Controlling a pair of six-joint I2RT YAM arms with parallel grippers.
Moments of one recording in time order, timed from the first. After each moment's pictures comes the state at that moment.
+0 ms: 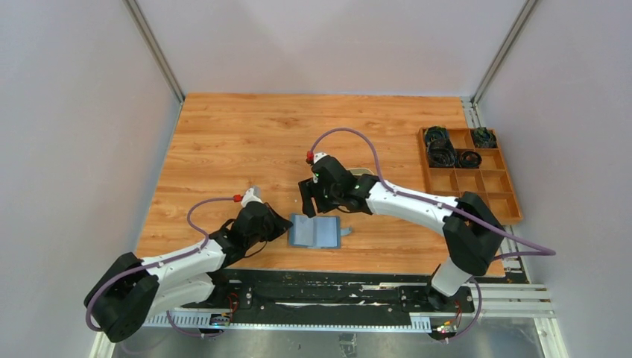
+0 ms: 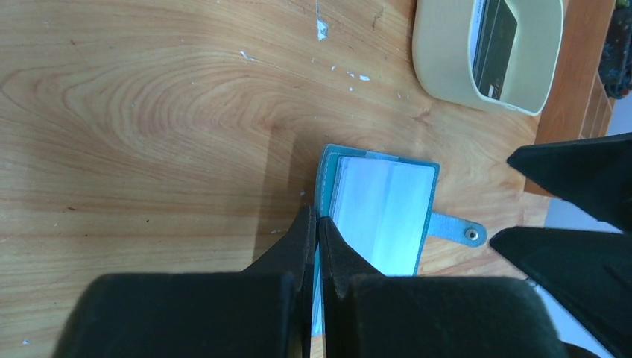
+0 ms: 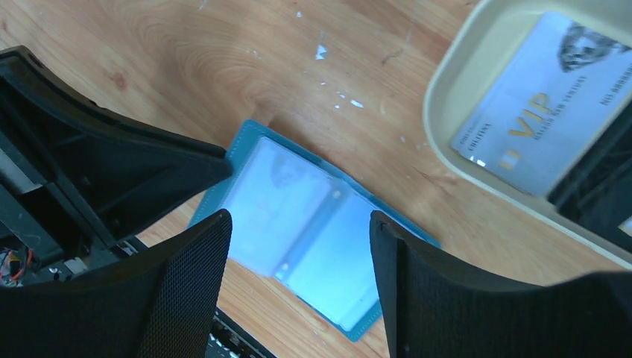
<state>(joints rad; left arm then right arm) -0.70 1.00 0.22 0.18 -0.13 -1.10 0.92 1.60 1.12 -0.34 0.01 0.41</state>
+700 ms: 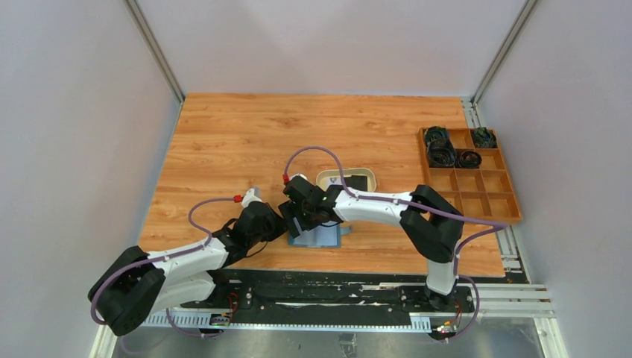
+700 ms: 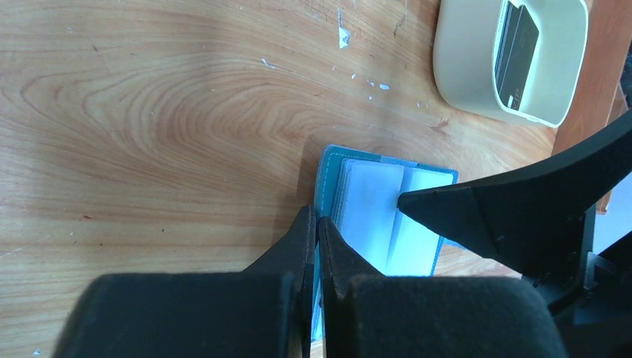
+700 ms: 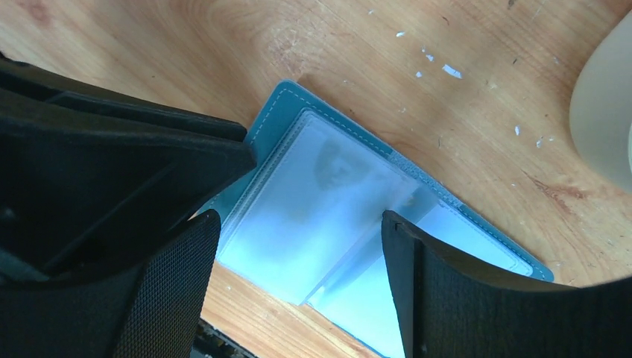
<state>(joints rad) -0.70 1.07 0.21 0.21 -0.15 -1.11 1.06 1.85 1.25 -0.40 0.04 0.45</state>
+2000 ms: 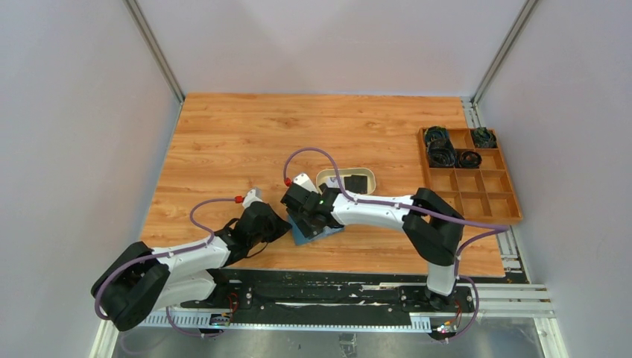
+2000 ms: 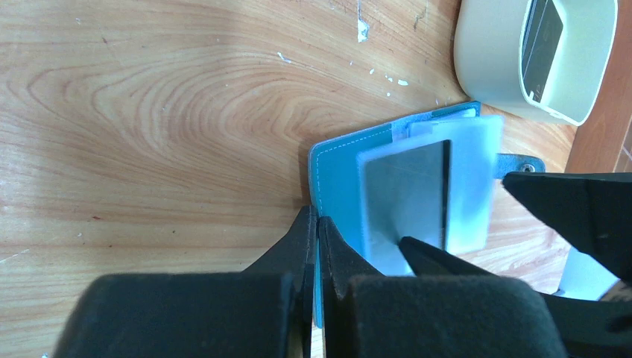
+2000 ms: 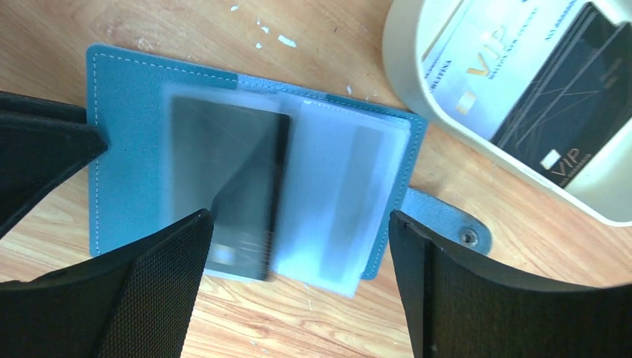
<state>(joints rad) -0.70 1.10 0.21 0.21 -0.15 -1.10 1.11 1.86 1.29 -0.59 0.41 0.38</state>
